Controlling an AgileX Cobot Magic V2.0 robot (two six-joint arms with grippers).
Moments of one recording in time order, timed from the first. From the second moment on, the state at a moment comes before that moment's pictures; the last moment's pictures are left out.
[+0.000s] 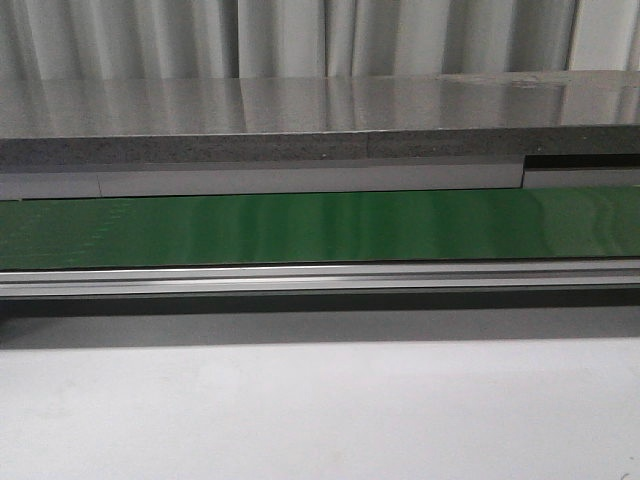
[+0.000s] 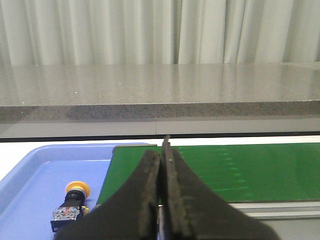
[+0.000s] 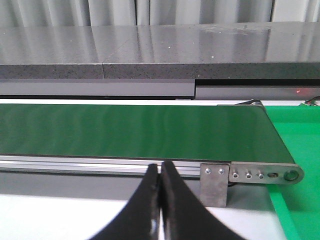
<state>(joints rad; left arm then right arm) -0.03 0.00 0.00 0.11 0.04 -0.11 0.08 -0.01 0.03 0.01 0.12 0.03</state>
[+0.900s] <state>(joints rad) -0.03 0.01 -0.15 0.10 0.20 -0.11 0.08 -0.01 0.03 0.01 0.12 0.03</state>
